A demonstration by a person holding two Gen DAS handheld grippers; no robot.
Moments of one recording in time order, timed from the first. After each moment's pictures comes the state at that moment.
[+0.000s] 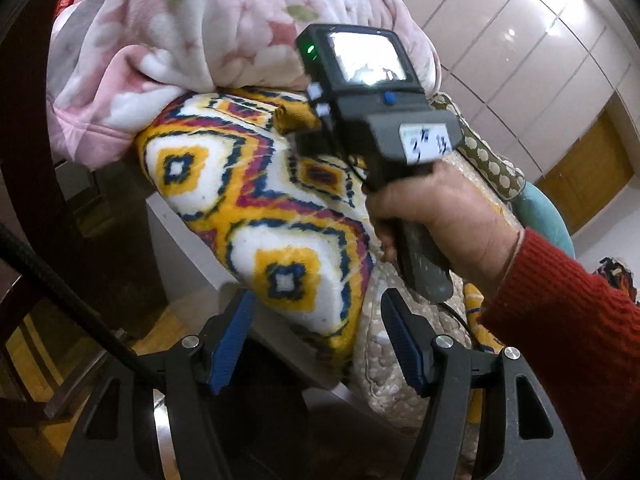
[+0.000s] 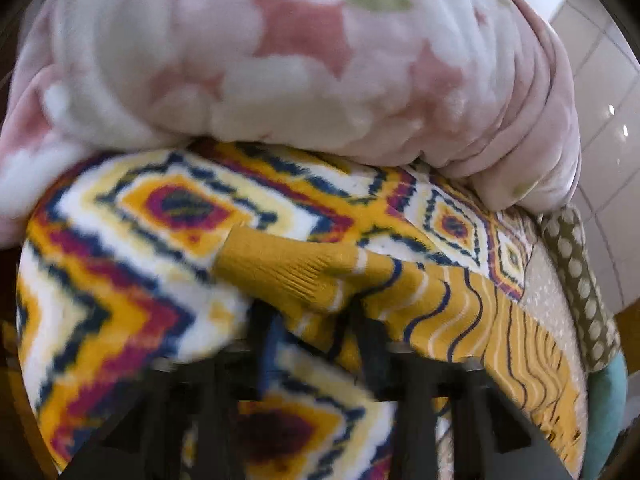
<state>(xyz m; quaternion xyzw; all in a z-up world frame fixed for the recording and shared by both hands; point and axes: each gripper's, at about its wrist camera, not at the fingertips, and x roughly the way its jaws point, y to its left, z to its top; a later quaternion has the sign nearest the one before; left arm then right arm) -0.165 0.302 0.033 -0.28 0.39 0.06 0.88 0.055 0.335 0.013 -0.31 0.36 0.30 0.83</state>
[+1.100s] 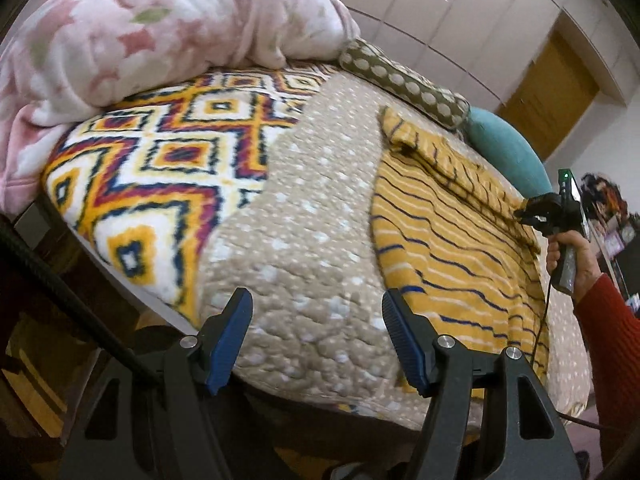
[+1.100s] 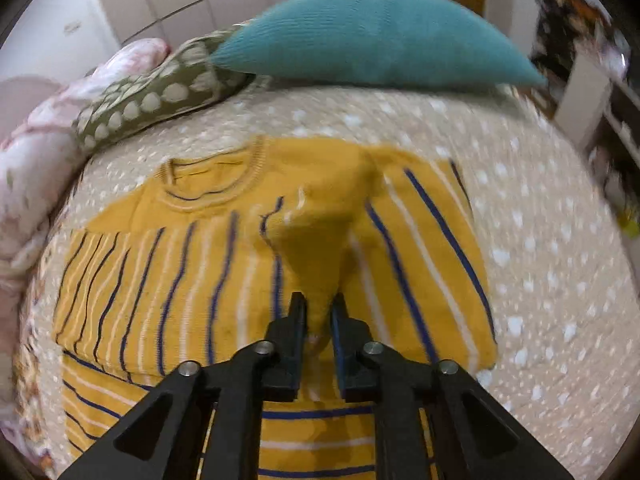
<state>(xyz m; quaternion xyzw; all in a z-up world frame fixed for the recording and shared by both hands) -0.134 0.184 0.057 -0.18 0.44 -0.04 0.88 0.137 -0.287 0.025 0.18 0.50 -0.09 0.84</state>
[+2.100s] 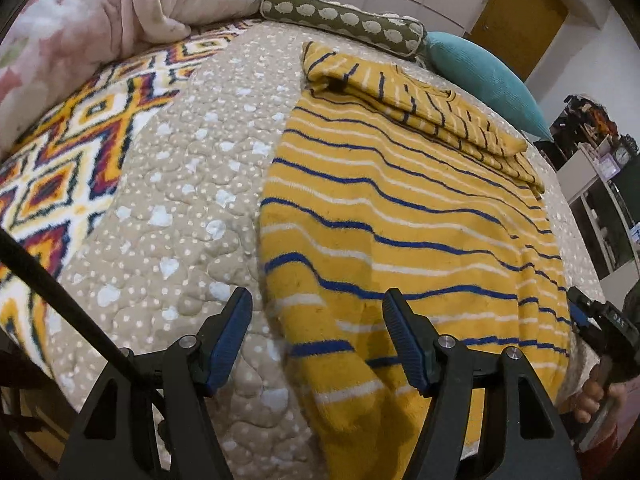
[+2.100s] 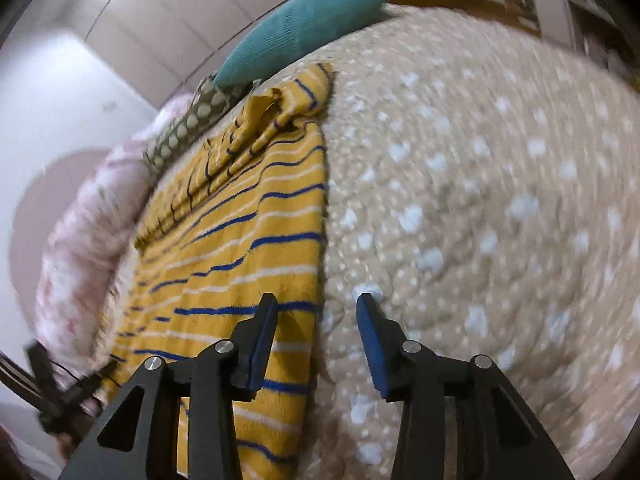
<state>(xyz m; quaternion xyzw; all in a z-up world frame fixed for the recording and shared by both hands) -0.050 0.095 0.013 -0.09 0.50 -0.11 0.86 -0.146 -0.337 -0.023 0.36 0.40 0.00 0.84</state>
